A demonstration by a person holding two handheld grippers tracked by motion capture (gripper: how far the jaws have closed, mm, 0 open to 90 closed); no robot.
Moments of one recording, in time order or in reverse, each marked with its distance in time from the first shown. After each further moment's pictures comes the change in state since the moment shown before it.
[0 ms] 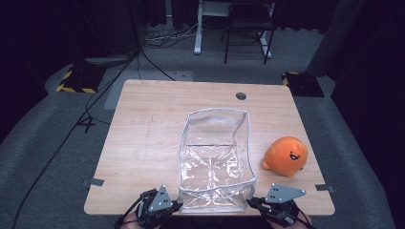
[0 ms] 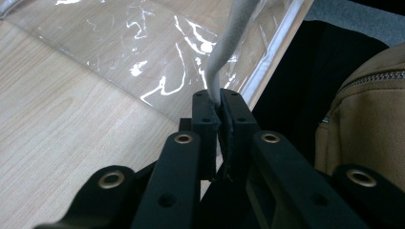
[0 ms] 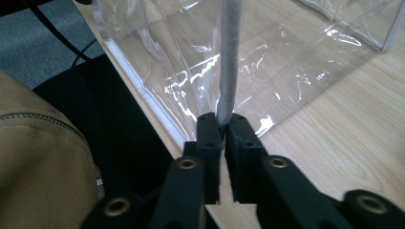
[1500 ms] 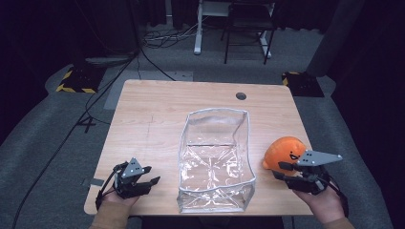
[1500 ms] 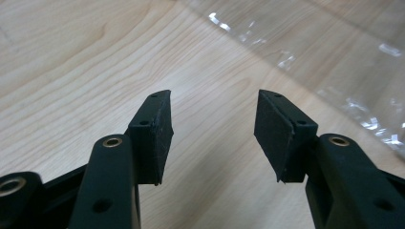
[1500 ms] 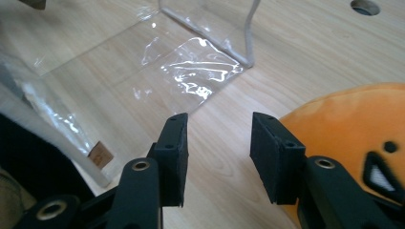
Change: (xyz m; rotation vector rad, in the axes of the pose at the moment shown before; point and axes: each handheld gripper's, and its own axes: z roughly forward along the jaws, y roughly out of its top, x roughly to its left) left arm 0.107 -0.030 -0.009 -0.044 0.166 -0.162; right arm -0.088 0.028 -0.058 -0.010 -0.139 0.099
